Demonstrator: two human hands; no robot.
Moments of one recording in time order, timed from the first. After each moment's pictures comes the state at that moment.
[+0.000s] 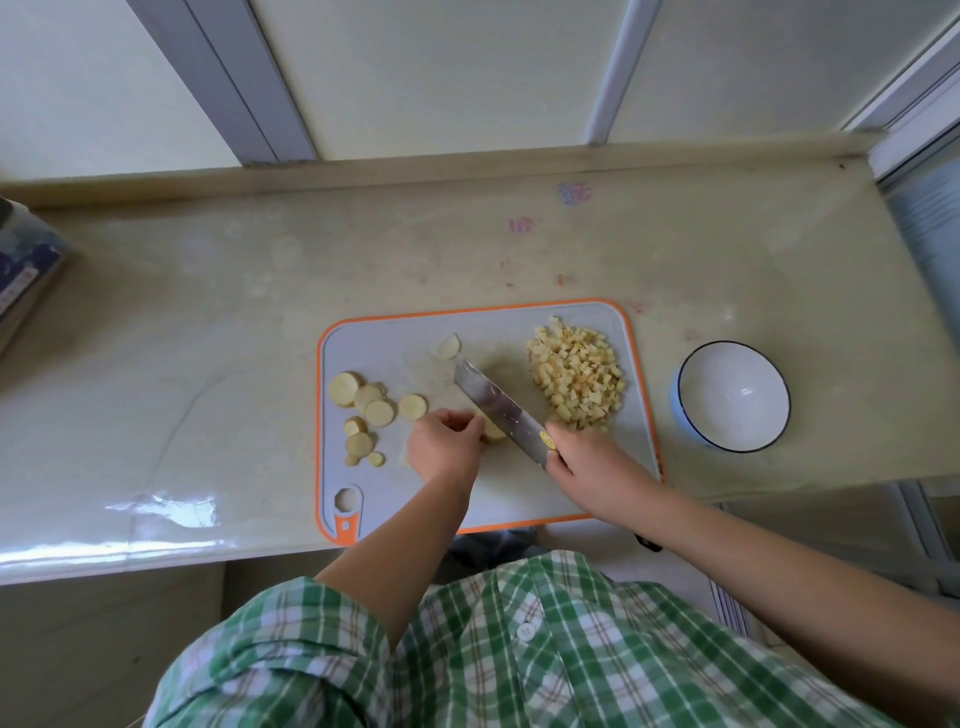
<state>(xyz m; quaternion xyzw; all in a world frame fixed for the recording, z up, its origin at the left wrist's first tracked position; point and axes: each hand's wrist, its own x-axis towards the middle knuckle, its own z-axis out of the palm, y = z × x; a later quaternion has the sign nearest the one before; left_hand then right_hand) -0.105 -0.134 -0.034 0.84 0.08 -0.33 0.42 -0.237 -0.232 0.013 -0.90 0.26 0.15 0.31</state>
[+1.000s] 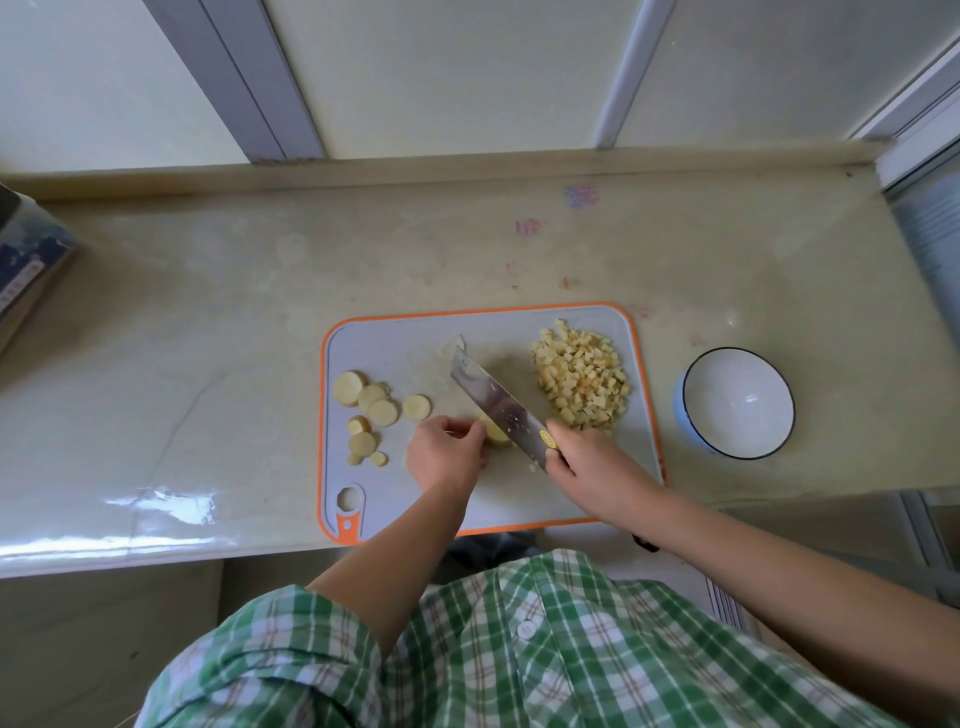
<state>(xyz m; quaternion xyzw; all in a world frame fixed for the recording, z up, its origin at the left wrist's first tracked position) -0.107 -0.125 -0.028 0.84 0.06 -0.34 0.42 -0.234 -0.233 0.011 -0.90 0.26 0.13 0.33</state>
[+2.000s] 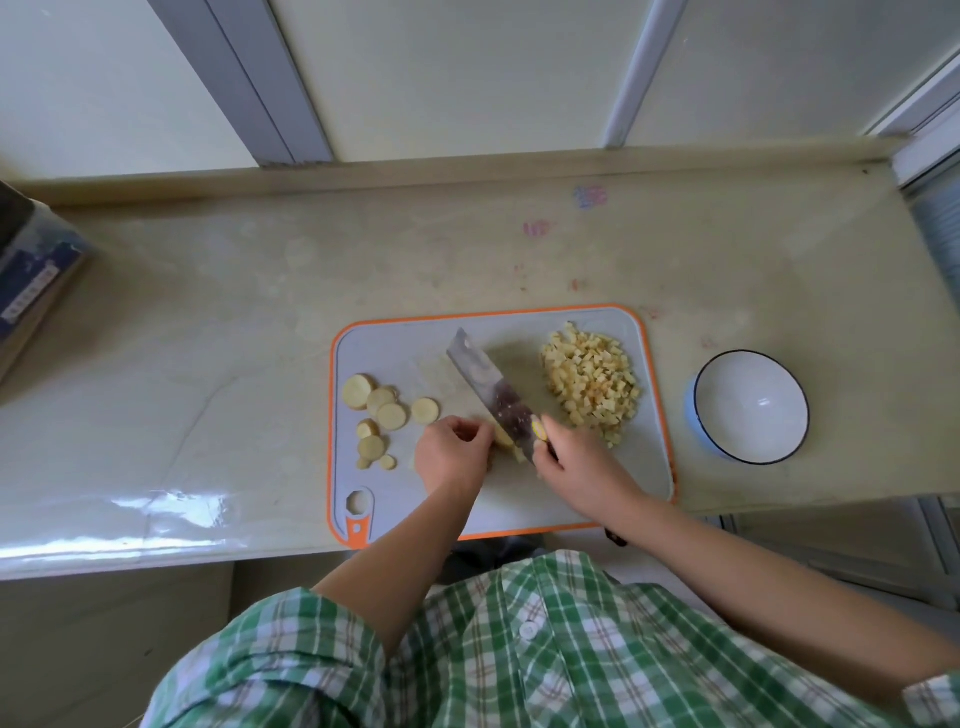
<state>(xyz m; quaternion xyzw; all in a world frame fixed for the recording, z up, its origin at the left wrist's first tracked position) -0.100 -0.124 -0.035 0.86 0.00 -0.34 0.38 -0.216 -0.222 -0.004 -0.88 0.30 0.07 0.37</state>
